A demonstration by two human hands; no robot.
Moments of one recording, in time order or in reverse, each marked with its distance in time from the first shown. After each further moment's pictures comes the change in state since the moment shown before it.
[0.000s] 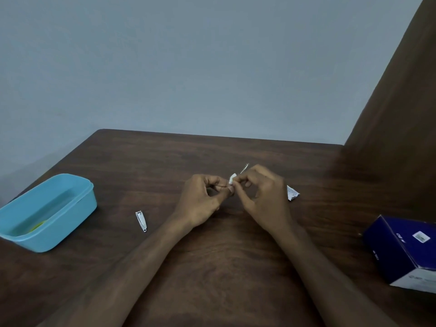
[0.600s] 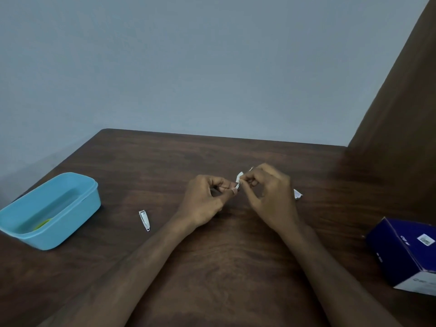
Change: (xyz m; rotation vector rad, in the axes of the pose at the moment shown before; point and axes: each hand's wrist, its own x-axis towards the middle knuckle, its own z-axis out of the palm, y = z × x) left_hand 0.000 0.001 0.000 0.036 0.001 -0.001; right_hand 0.003 0.010 -0.002 -0.043 0.015 -0.019
